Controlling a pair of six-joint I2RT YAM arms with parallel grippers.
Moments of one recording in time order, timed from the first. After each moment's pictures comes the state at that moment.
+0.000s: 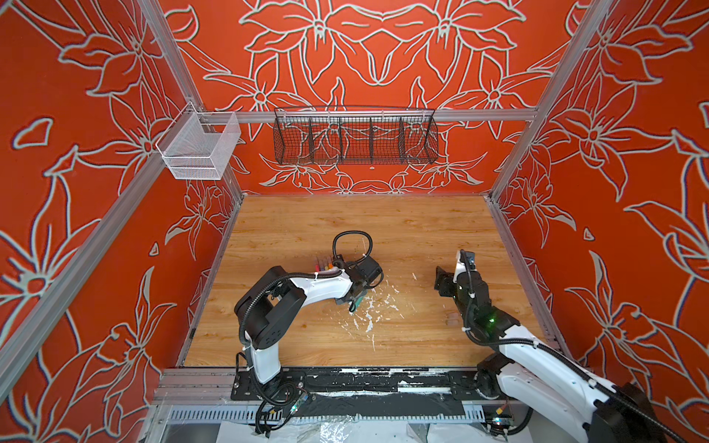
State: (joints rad) left arm -0.75 1.81 1.07 -0.60 -0.36 -1.15; right arm 0.46 0.85 0.34 0.05 0.45 0.33
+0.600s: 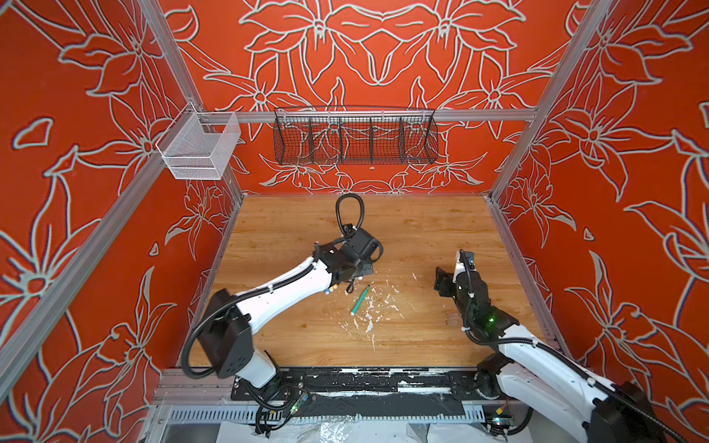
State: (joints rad) left arm -0.75 1.47 1.28 -0.70 -0.29 -0.80; right arm 0.46 0.86 0.34 0.05 0.45 0.33
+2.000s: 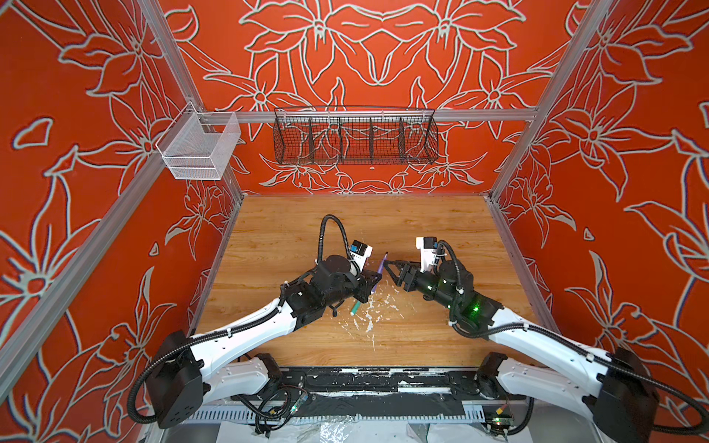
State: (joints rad) left arm -0.80 1.15 0.77 -0.04 0.12 -0.39; right arm 0.76 1.04 0.59 0.25 -0.07 0.79
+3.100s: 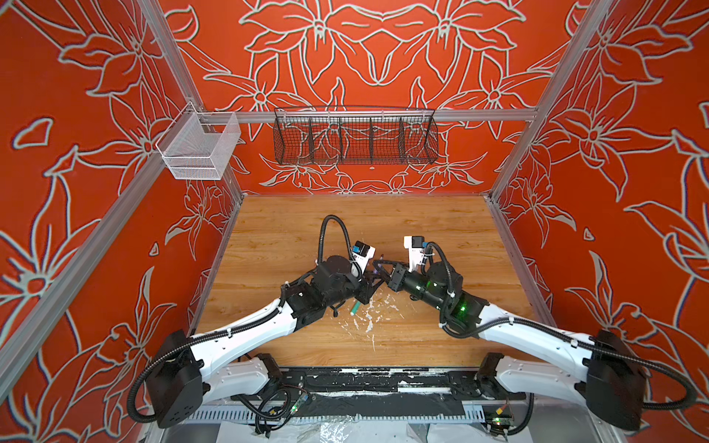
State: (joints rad) left arm -0.81 1.15 0.77 -0.02 0.14 -0.37; right arm 0.86 1.12 0.61 0.42 -0.03 0.88
